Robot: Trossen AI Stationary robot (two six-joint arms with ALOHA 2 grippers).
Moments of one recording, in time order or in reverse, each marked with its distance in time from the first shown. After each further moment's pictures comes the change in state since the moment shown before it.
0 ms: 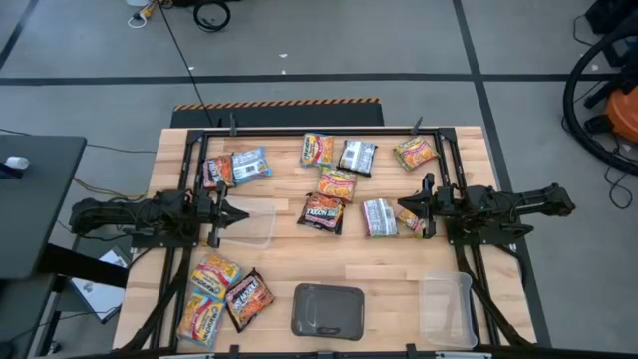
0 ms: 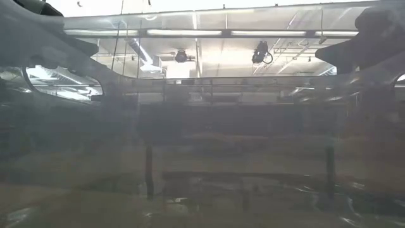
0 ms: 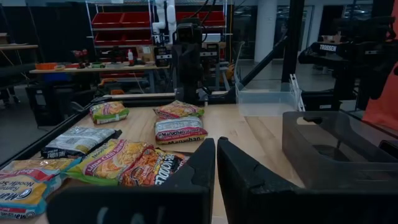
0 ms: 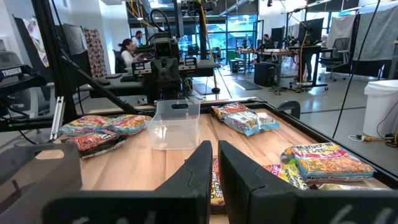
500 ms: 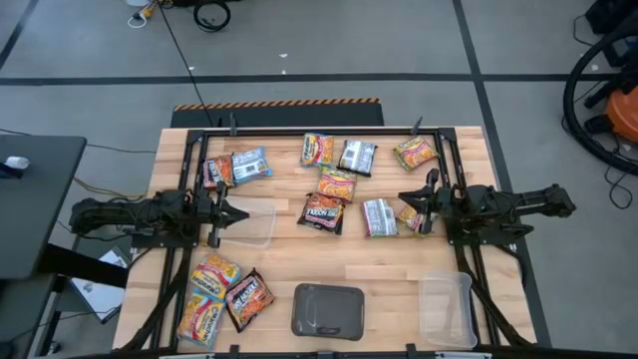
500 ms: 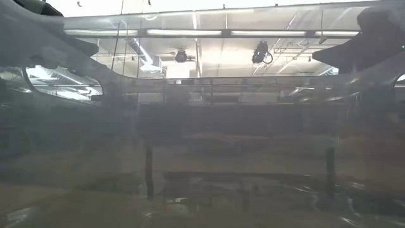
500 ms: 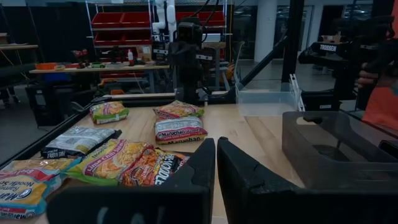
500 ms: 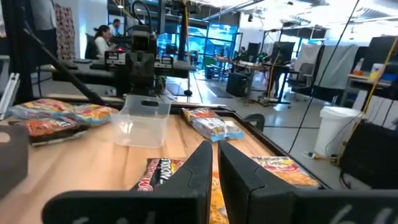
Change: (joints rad) left arm 0.000 0.000 0.000 0.000 0.000 0.000; right arm -0.009 0.000 0.000 0.018 0.093 -0.192
